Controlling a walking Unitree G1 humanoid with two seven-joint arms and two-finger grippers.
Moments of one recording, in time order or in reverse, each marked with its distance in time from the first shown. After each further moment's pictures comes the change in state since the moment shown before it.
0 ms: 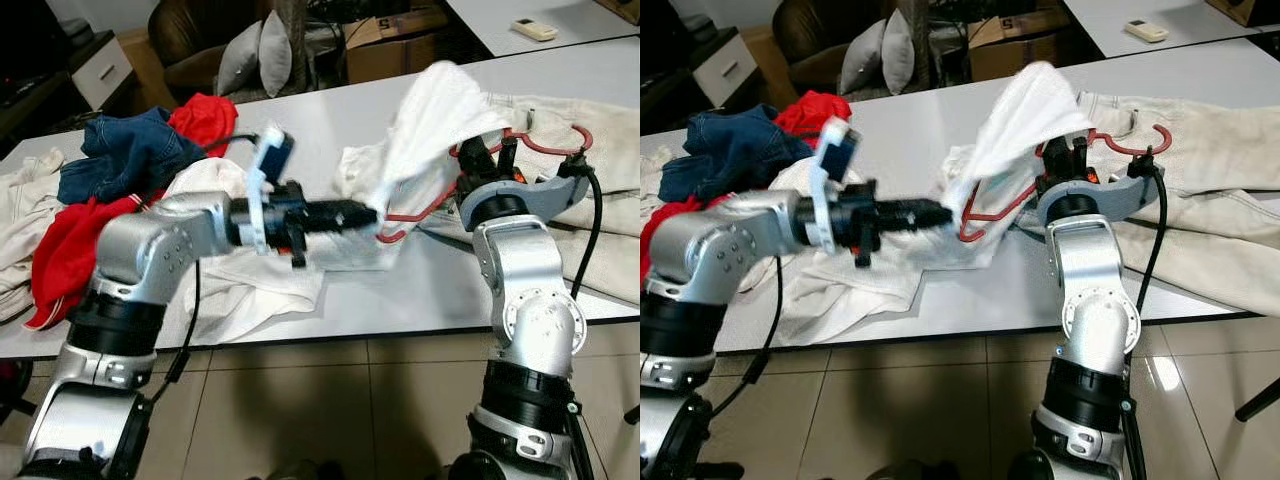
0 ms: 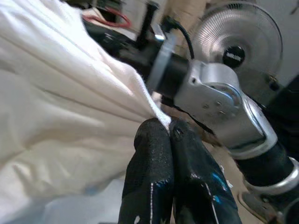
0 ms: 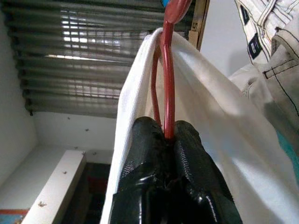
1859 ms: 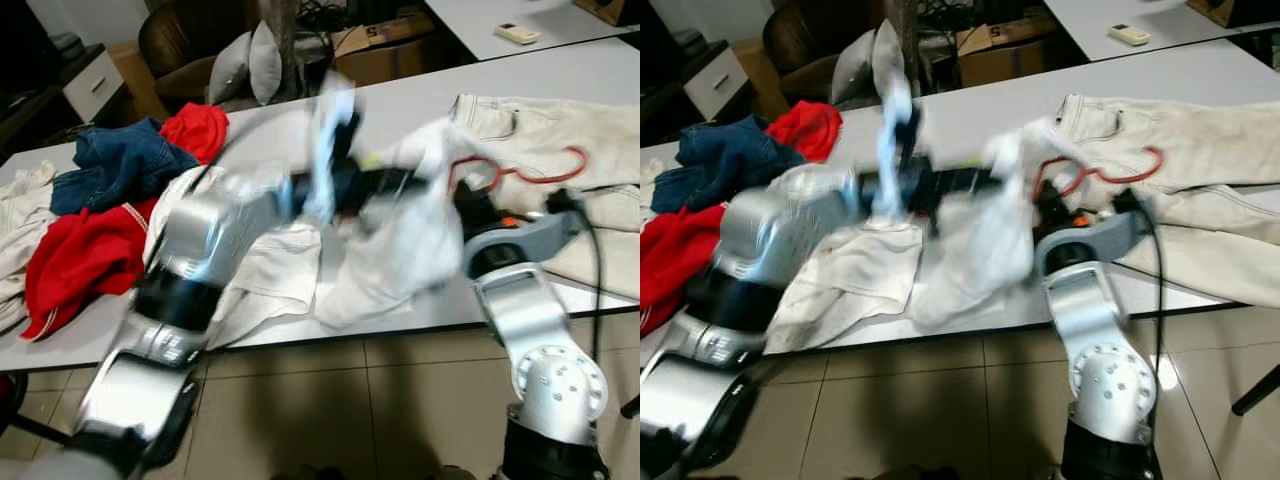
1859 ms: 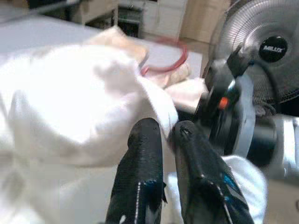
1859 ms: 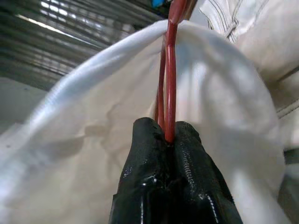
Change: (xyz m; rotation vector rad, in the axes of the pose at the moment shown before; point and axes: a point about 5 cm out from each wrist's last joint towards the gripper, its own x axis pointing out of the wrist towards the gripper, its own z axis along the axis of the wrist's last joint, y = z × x) left arm 0.045 0.010 0.013 0.154 -0.017 0.139; right arm -0.046 -0.023 -0.003 -0.299 0.045 -0.054
